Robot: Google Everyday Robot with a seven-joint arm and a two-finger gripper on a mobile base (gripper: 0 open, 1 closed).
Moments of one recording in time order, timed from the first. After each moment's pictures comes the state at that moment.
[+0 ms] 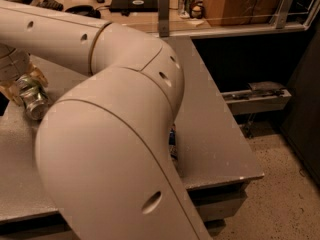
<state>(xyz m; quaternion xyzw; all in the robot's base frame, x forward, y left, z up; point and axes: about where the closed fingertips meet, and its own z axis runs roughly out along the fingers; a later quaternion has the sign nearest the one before) 0.581 0.354 0.850 -0.48 0.87 0.01 0.11</state>
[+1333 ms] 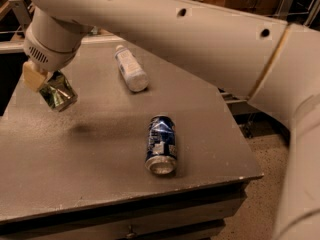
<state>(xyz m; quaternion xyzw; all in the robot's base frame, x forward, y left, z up) 0.547 0.265 0.933 -0.56 0.75 0.18 0.30</state>
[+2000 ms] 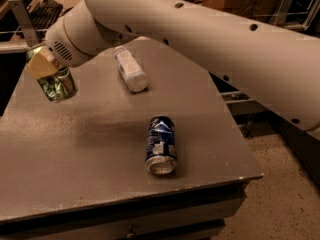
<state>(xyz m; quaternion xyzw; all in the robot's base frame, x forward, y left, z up) 0.538 0.248 0.973 -0.53 0.69 0.28 0.40</state>
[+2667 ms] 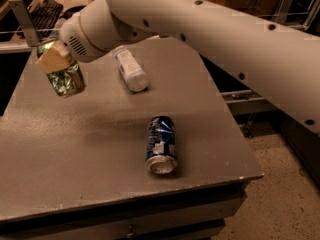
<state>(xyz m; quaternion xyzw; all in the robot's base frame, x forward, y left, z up) 0.546 0.227 0.979 -0.53 0.69 0.29 0.41</state>
